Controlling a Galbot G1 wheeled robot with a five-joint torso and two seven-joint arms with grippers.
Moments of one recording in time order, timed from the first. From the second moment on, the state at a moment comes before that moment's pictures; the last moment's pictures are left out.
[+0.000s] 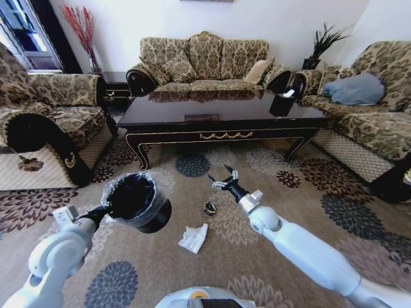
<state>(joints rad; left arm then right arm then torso) 1.50 -1.04 -0.93 -2.27 -1.14 0.65 -0.55 -0.79 0.79 -0.21 1.75 0.64 0.24 0.11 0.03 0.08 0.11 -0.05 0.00</state>
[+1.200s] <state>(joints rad) 1.45 -1.06 -1.01 -2.24 -1.23 0.67 -0.59 -0.79 1.13 -0.44 1.16 0.34 0.30 -0.05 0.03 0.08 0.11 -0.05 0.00</state>
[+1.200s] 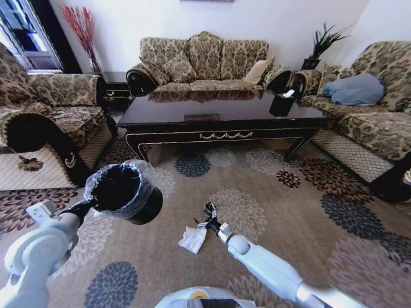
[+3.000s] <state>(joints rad) 1.45 -1.04 -0.97 -2.26 -1.21 0.68 -0.59 -0.82 1.26 -0.47 0.93 0.22 0.32 -0.04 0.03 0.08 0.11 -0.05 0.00</state>
